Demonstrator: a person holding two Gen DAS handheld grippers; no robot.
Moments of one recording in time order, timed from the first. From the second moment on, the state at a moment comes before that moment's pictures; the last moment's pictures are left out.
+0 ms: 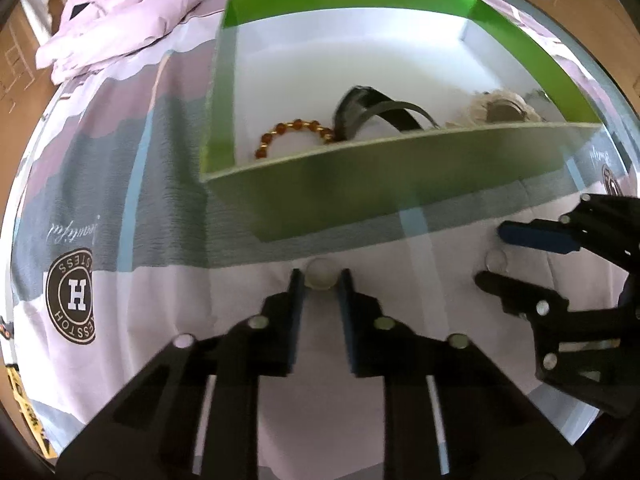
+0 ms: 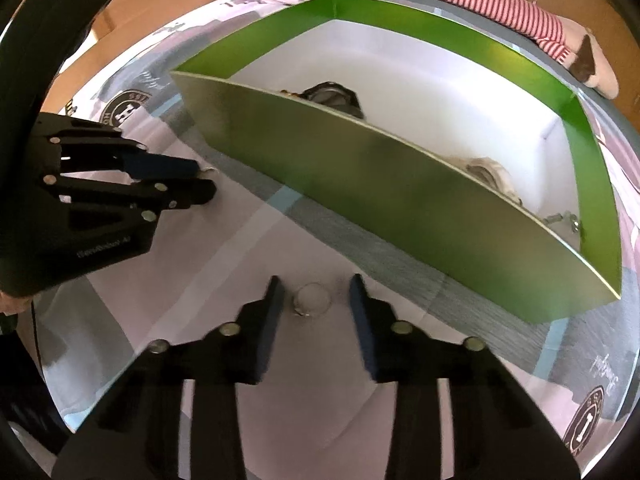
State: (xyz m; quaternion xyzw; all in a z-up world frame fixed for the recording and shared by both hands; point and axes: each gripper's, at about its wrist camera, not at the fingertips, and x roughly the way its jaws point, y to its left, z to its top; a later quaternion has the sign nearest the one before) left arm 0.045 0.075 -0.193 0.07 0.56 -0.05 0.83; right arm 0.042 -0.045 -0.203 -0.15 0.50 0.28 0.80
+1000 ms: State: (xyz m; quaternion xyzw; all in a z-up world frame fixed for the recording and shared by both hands) left arm 0.024 0.035 -0.190 0.10 0.55 -0.11 0.82; right arm 0.038 -0.077 -0.198 -0.18 0.55 0.21 0.79
